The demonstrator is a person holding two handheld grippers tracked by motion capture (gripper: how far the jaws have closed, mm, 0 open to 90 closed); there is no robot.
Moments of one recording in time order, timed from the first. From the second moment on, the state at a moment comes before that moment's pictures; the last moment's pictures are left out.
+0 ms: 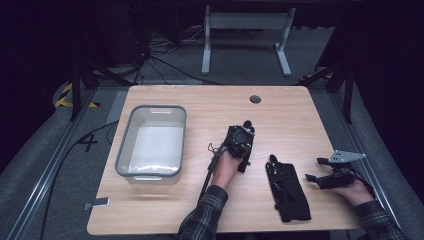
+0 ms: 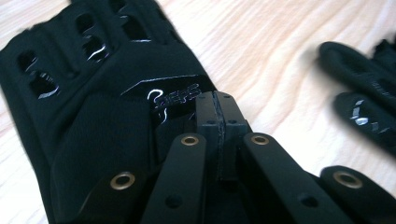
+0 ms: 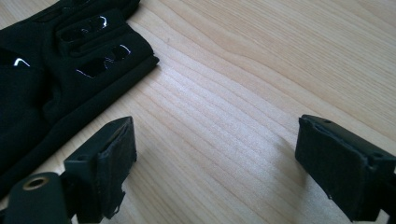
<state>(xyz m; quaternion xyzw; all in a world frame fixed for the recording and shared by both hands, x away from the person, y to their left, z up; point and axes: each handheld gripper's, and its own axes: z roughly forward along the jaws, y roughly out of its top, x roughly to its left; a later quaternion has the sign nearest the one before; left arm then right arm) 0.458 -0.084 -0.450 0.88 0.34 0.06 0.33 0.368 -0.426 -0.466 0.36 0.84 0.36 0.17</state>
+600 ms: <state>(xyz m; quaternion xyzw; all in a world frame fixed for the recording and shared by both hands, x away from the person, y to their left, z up) 0.492 -0.074 -0.431 0.87 0.35 0.09 0.34 0.369 -0.426 -0.466 0.36 0.84 0.36 0.17</state>
